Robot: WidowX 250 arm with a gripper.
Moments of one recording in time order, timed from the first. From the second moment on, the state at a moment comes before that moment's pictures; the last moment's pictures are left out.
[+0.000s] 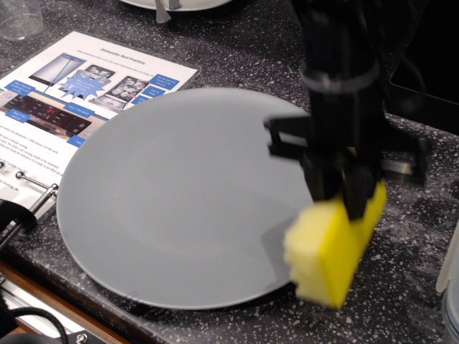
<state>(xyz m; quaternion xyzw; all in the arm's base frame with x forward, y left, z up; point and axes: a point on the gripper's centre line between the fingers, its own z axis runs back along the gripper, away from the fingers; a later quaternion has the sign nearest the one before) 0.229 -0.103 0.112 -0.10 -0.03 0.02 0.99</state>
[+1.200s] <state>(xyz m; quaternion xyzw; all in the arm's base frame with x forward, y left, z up) 0.253 -0.007 0.078 -0.08 -0.04 0.05 0.99</state>
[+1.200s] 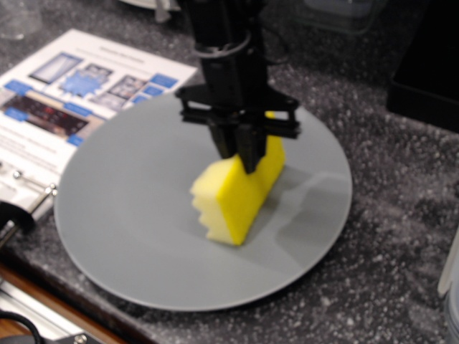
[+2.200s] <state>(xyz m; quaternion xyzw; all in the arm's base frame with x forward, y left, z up) 0.246 0.110 0.091 -0.01 -0.03 0.03 1.00</state>
